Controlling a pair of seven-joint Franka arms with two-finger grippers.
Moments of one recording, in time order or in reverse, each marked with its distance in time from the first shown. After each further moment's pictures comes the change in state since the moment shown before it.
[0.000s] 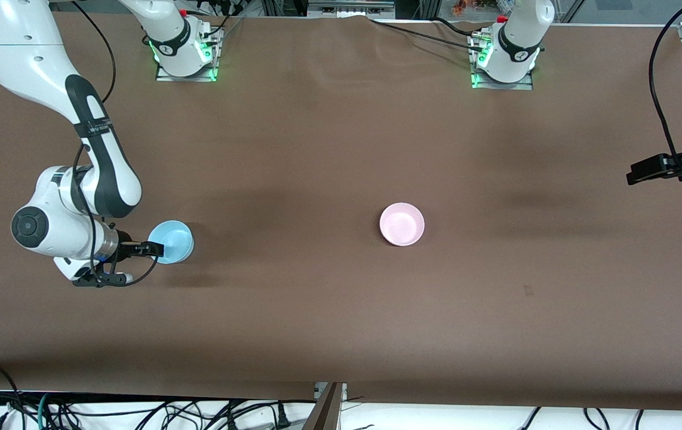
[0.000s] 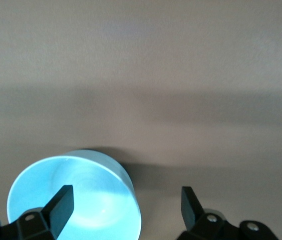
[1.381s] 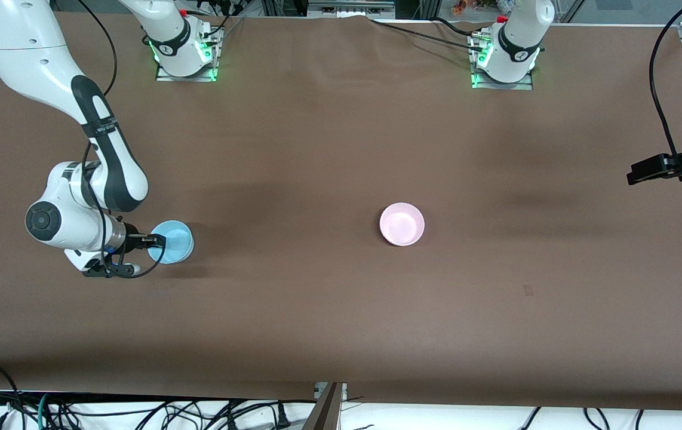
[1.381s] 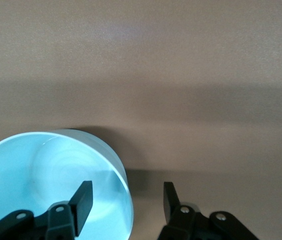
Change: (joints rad) left arm 0.004 0.000 0.002 0.000 0.000 0.000 0.000; right arm -0.003 -0.012 -0.004 -0.084 0.000 0.054 -0.007
